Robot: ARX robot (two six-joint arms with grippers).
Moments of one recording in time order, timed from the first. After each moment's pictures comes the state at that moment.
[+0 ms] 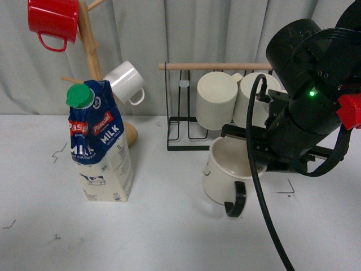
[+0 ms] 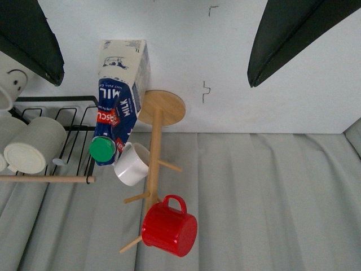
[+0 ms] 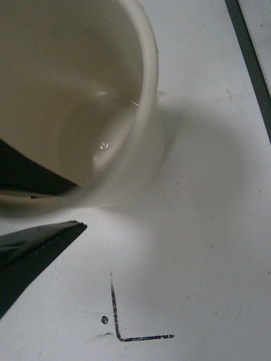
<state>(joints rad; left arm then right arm) 0.00 0.01 0.01 0.00 0.00 -0.01 0.30 2.13 1.39 -0.37 -0.02 0.46</state>
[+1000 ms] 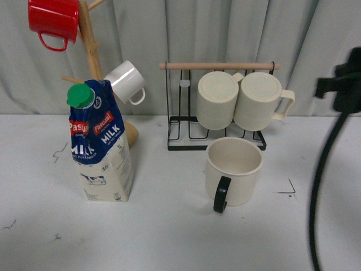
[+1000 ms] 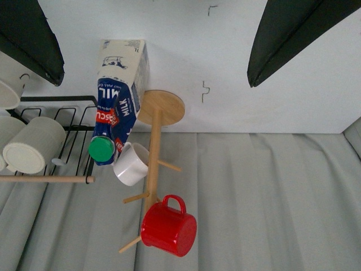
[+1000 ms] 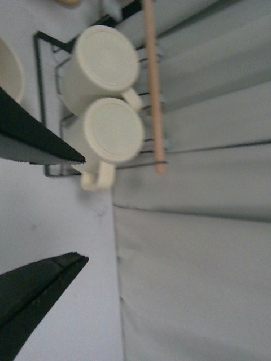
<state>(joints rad) 0.00 0.01 0.01 0.00 0.00 -0.01 0.22 1.60 0.57 0.96 0.23 0.05</state>
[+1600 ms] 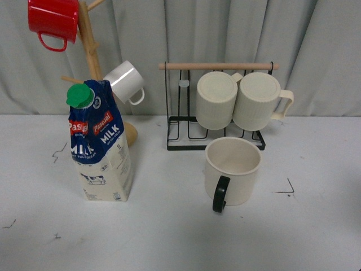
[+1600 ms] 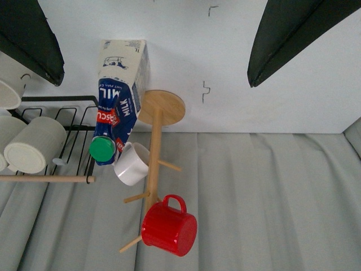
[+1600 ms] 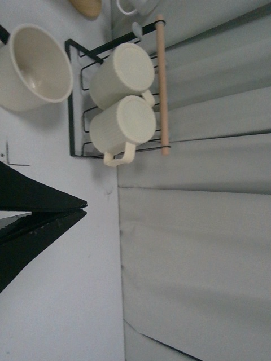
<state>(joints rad) 0.00 0.01 0.01 0.00 0.00 -0.01 0.10 1.15 0.18 0.97 0.10 0.01</state>
